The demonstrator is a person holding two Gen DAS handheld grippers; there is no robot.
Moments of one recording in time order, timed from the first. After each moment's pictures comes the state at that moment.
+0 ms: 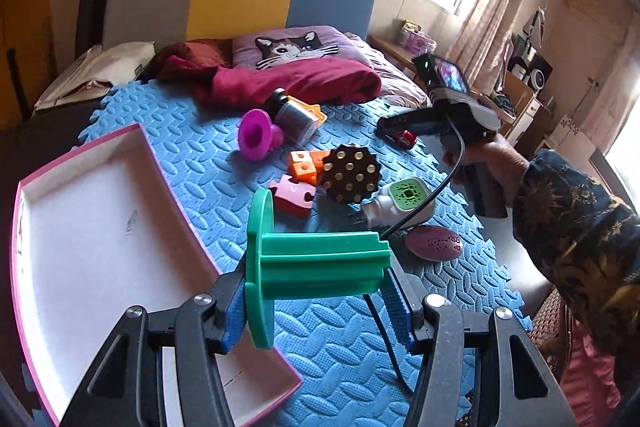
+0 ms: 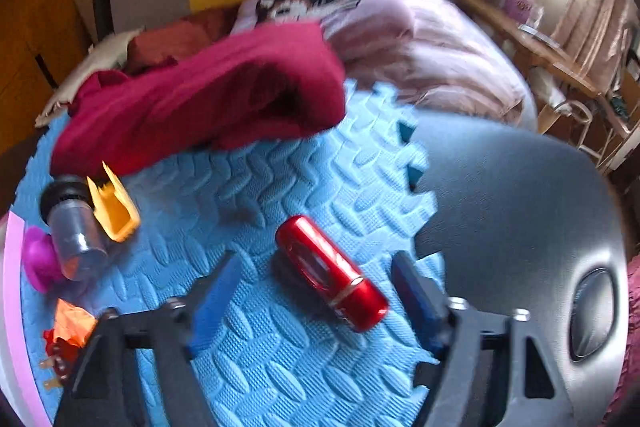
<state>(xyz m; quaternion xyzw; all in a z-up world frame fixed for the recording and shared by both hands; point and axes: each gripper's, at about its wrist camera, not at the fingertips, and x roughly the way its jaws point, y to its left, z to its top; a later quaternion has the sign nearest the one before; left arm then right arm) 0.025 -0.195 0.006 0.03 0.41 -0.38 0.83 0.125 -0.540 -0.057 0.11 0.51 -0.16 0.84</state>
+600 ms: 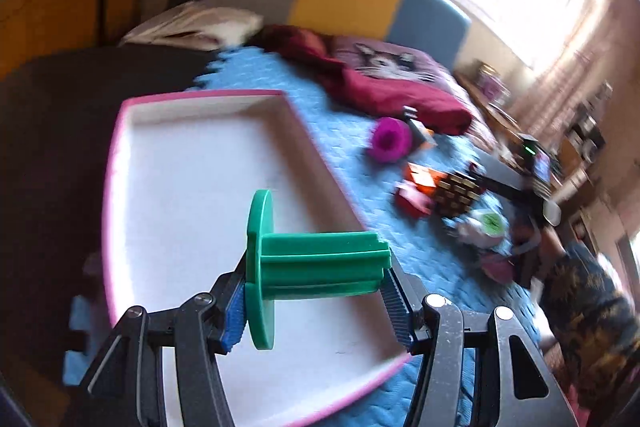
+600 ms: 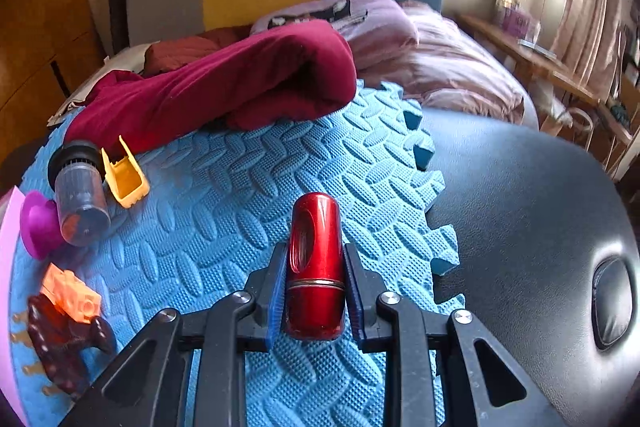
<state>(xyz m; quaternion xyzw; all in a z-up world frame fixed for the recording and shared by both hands) 0.063 -0.084 -0.006 -0.06 0.45 -0.24 0.86 0.086 -0.519 -0.065 0.08 0.43 -0.15 0.89</state>
